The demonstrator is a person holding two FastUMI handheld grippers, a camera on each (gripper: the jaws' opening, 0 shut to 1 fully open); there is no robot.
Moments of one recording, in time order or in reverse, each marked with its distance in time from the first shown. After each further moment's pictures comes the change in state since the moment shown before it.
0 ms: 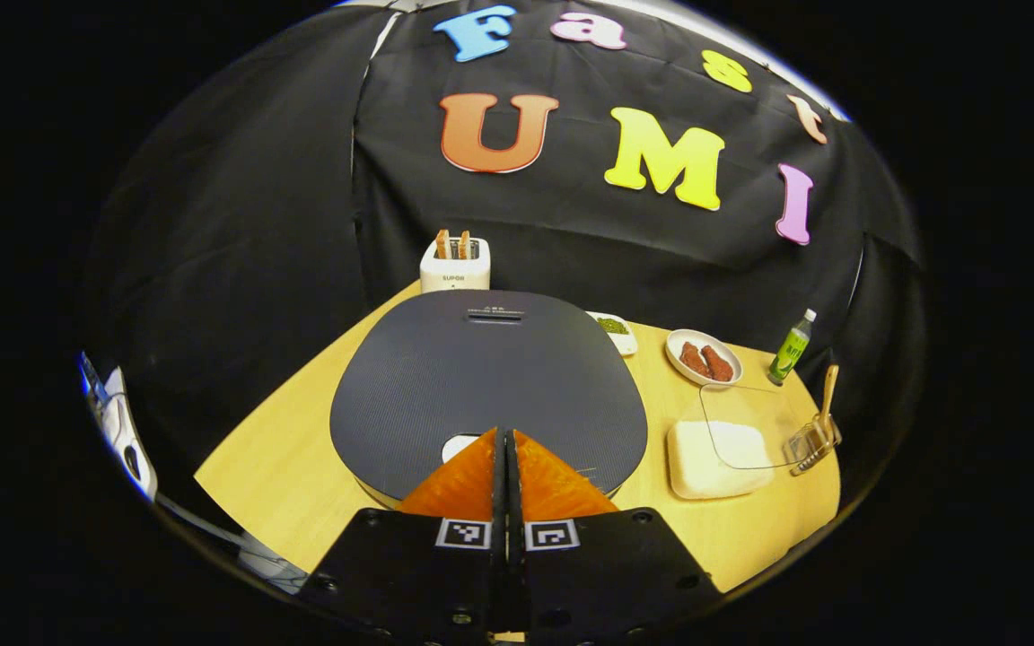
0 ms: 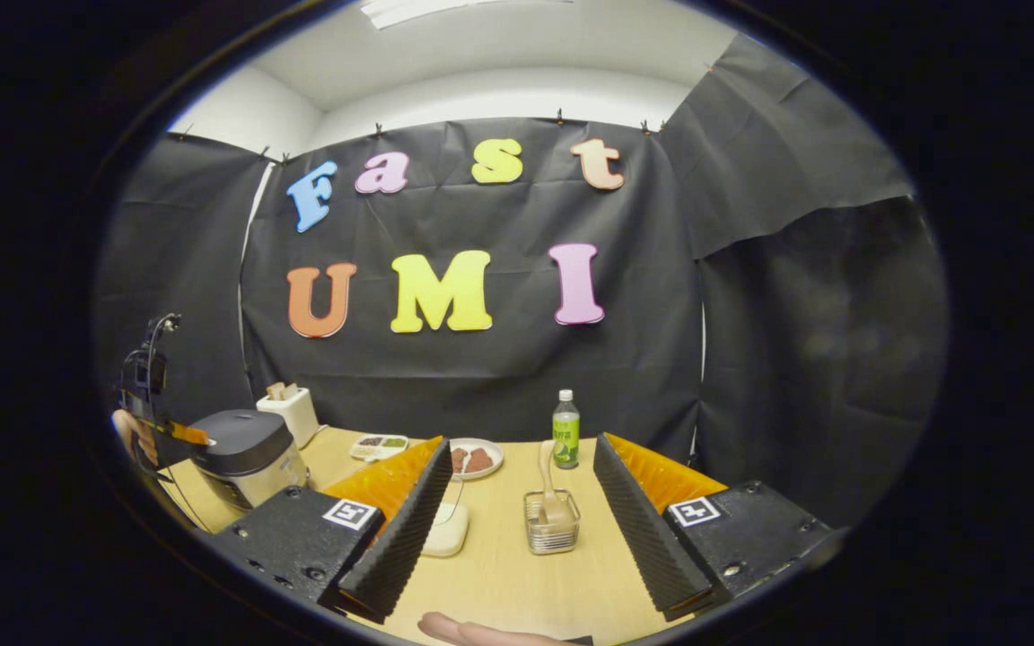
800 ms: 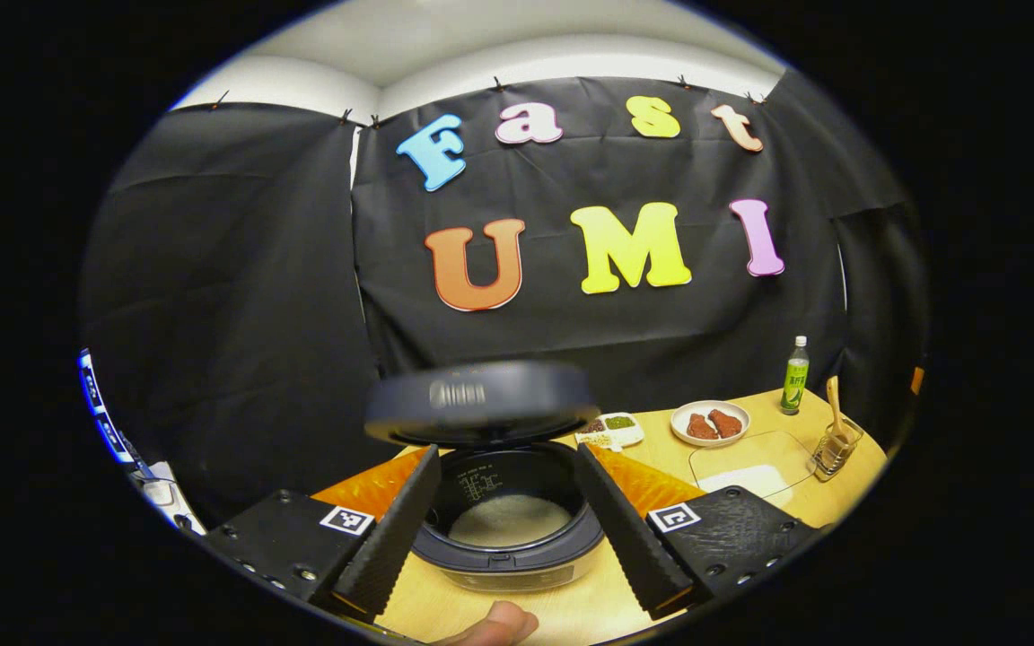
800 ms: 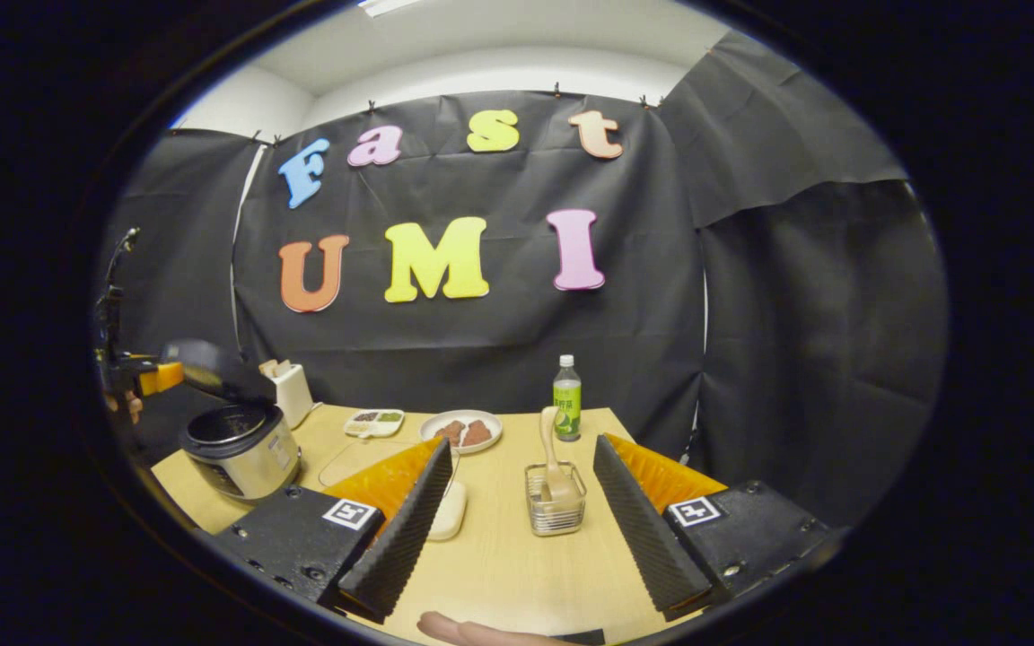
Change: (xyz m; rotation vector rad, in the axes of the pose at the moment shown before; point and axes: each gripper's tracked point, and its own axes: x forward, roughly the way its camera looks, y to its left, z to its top) left arm -0.080 -0.044 0.075 0.243 -0.448 0.072; right arm 0.023 -0.001 -0.047 0.005 0.097 -0.013
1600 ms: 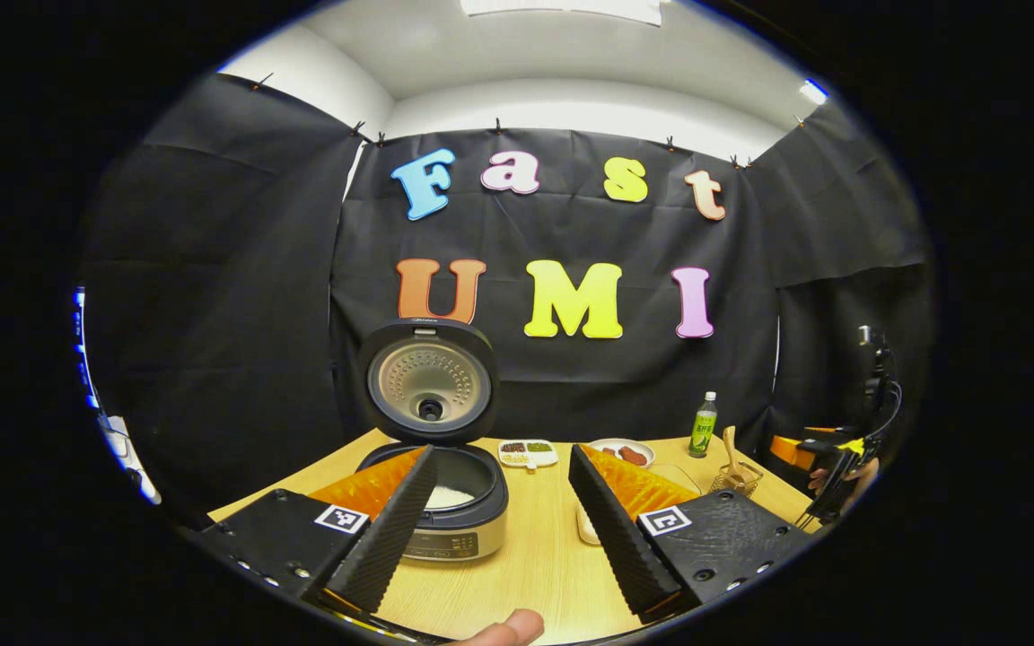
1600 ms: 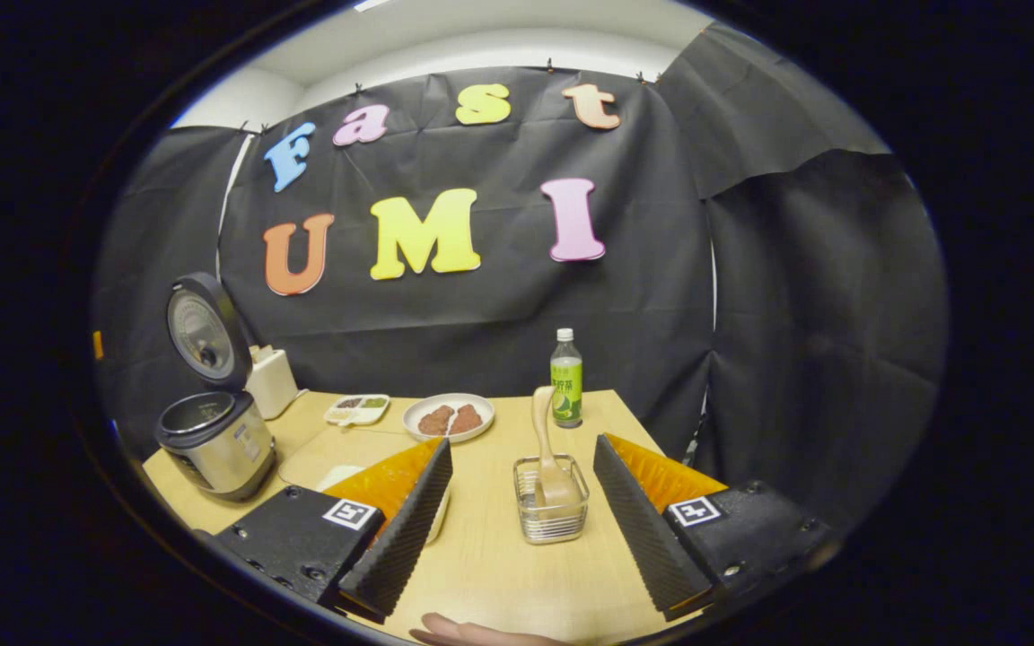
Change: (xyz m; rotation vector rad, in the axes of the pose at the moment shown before) left arm -0.115 -0.047 0.015 -0.144 -0.123 -0.117; right arm 0.083 -0.015 -0.035 0.008 0.052 0.015
